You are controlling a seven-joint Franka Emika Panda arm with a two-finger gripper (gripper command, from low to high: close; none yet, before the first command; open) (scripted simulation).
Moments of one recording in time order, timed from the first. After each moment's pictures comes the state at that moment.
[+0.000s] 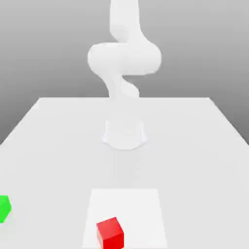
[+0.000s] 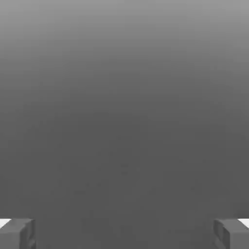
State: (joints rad) arm 0.03 -0.71 -0.03 -2.31 0.01 2.33 0.75
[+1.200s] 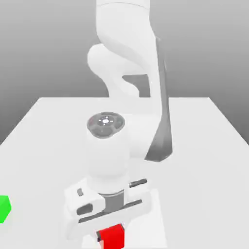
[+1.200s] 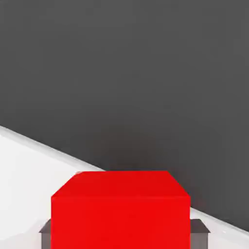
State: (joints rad) arm 0.08 0.40 -0.12 -2.42 0.14 2.81 0.21
